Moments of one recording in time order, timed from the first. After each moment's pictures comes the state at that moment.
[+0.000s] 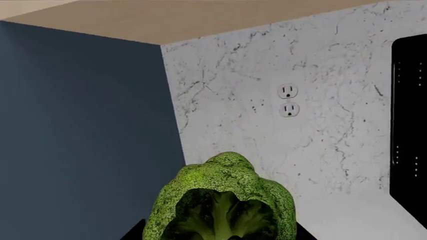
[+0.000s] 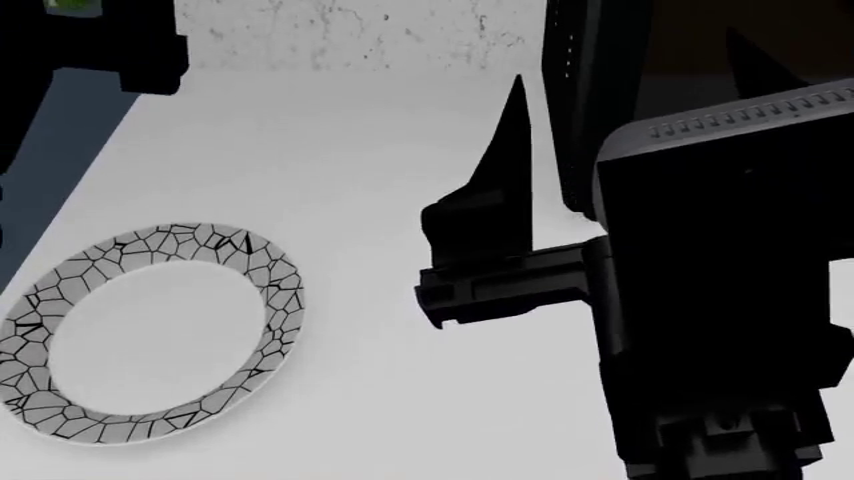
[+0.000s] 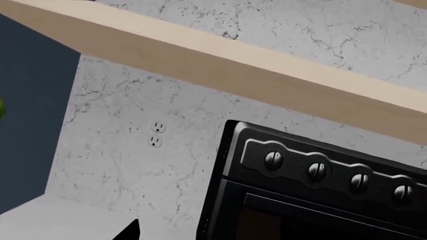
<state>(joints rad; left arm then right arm) -1.35 -0.42 0.52 0.13 -1.07 -1.06 -0.92 1.10 0.70 -0.28 -0.85 1.47 1.11 1.14</state>
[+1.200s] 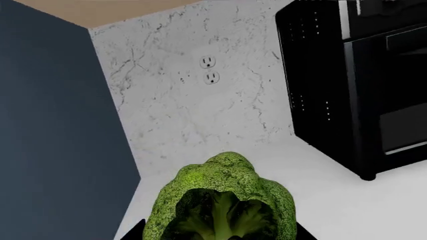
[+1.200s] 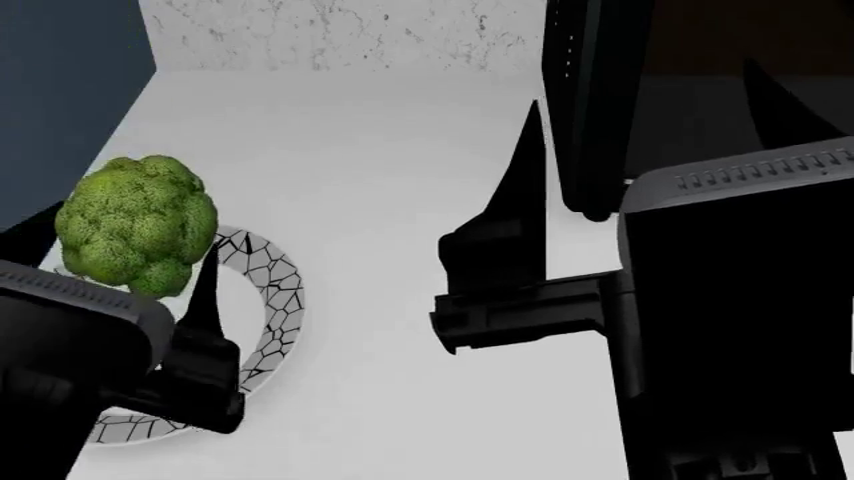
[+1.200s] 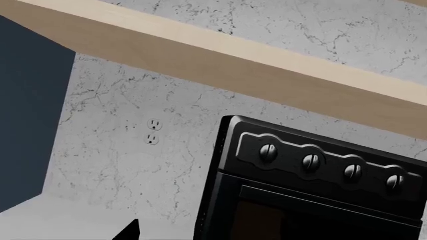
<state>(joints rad) -0.85 -0.57 0.52 0.80 -1.20 -1.01 -1.09 1.02 0.74 -0.27 -0.89 1.43 1.06 1.13</state>
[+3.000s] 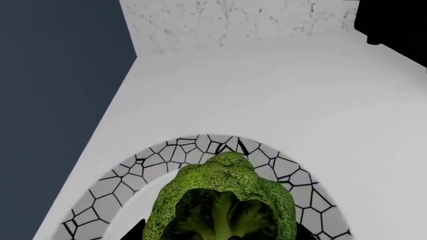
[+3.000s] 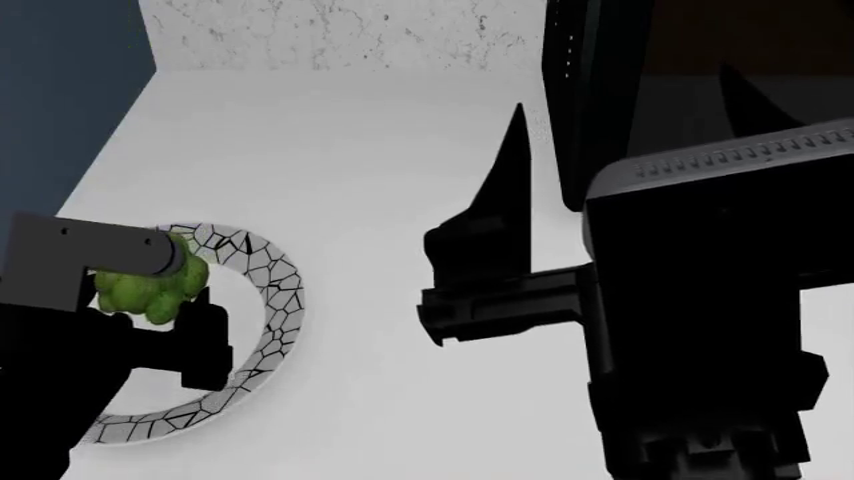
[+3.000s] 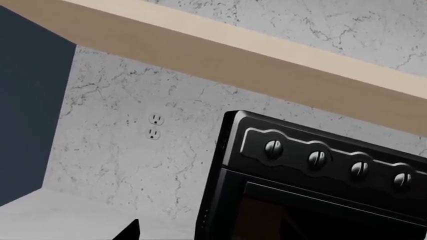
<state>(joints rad) -0.82 -0.54 0.56 0.16 -1.08 -0.85 -0.74 1.03 0.72 -0.34 -0.86 1.38 1.05 1.12</state>
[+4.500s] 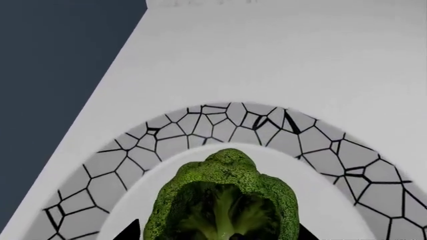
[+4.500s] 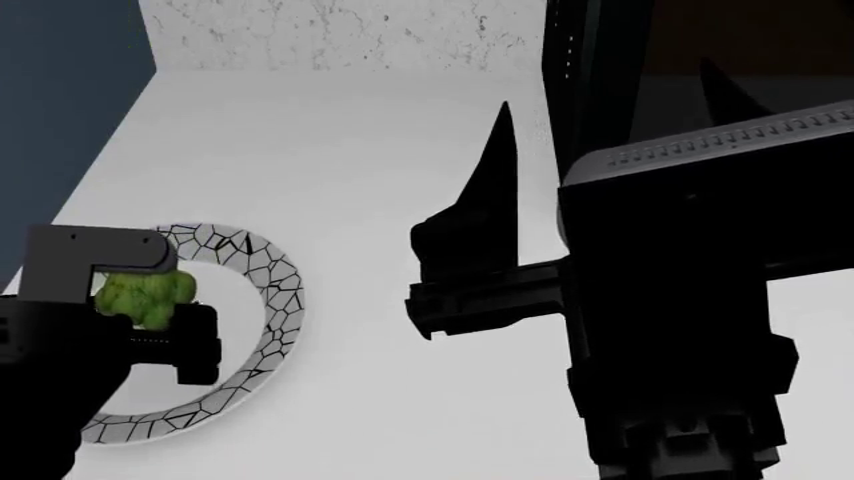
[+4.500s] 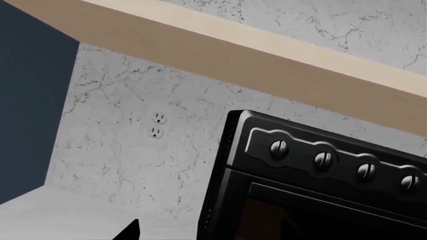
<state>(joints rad) -0.86 -0.47 0.60 -0.21 -0.96 -0.72 -0.54 1.05 0.71 -0.39 -0.84 1.35 1.04 1.11</state>
